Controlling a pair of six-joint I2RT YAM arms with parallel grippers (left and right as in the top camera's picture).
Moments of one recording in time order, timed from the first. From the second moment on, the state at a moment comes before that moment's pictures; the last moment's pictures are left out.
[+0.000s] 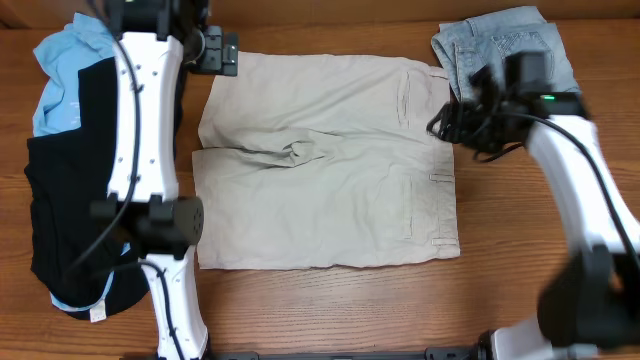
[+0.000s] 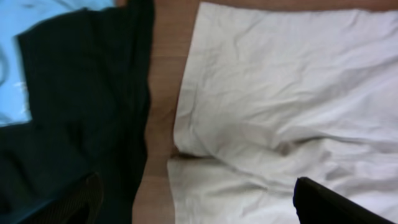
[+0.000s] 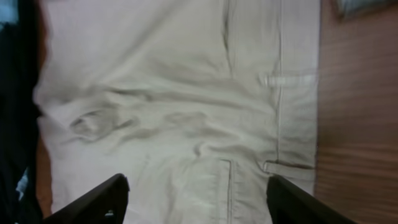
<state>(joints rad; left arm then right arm) -0.08 2.25 2.71 -1.61 -0.09 -0.09 -0.04 1.67 1.45 -0.91 -0.44 0.17</state>
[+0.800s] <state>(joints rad) -0.14 1.65 1.57 -1.47 -0.17 -0.66 -0.04 1.09 1.28 -1.32 -0.07 0.52</state>
